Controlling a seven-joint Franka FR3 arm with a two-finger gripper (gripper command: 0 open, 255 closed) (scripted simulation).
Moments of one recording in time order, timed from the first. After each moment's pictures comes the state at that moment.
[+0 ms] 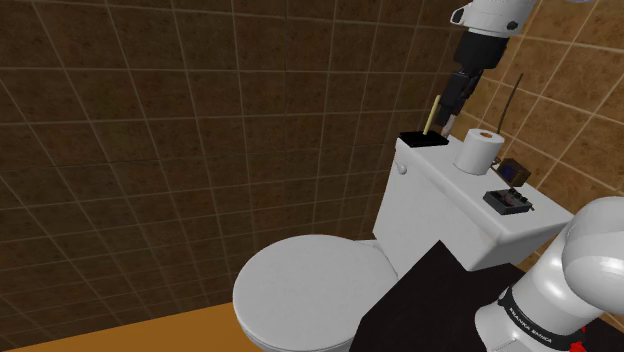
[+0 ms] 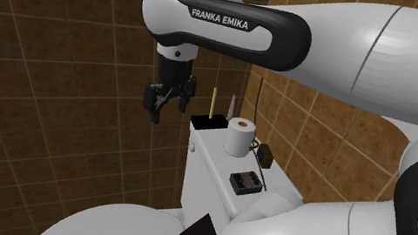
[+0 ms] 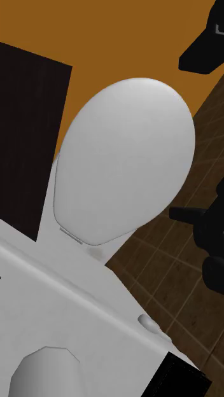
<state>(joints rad) 0.02 -0.77 0.00 -2.34 0.01 1.62 -0.13</state>
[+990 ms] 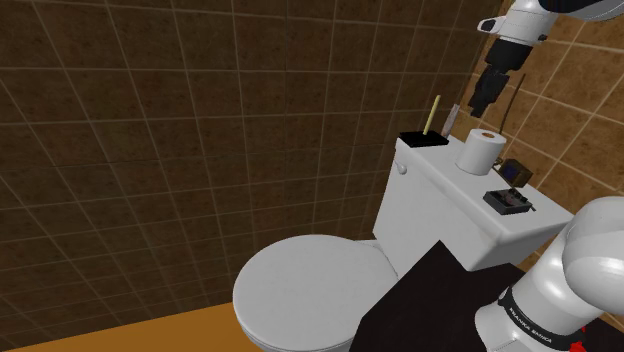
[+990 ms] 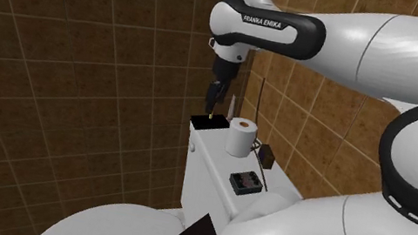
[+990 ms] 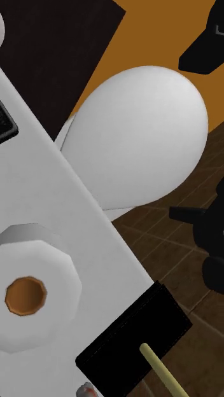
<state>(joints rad) 0.02 -0.71 -0.40 -2.30 -0.16 1.69 -0.72</state>
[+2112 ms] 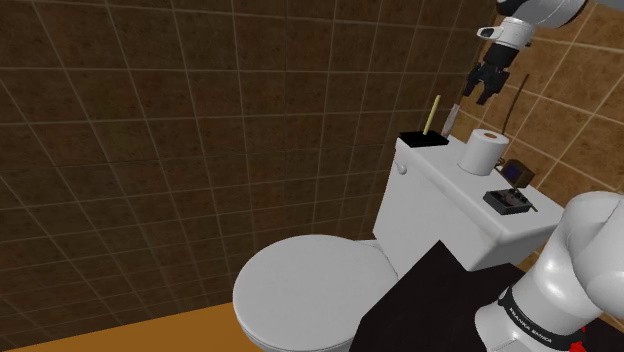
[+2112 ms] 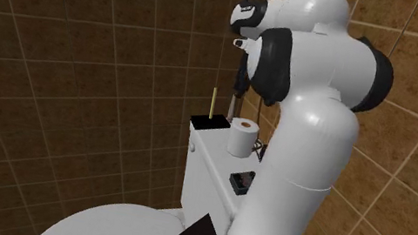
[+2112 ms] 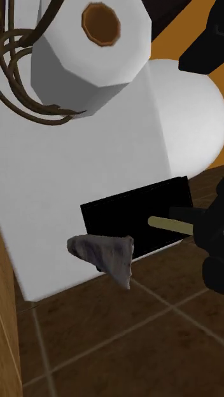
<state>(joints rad) 0.27 -0.05 -1.08 -1.77 0.15 1.71 -1.65</state>
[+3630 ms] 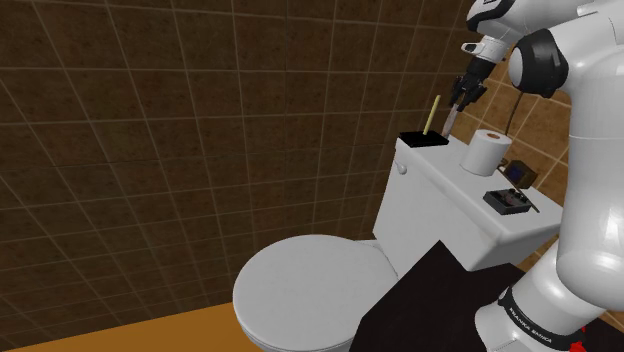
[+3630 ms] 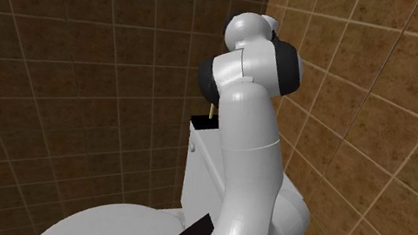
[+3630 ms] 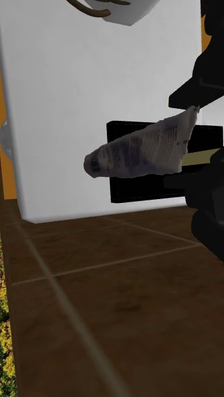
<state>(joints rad) -0.08 0.48 -1.01 -1.44 0.60 1.59 -2.11</state>
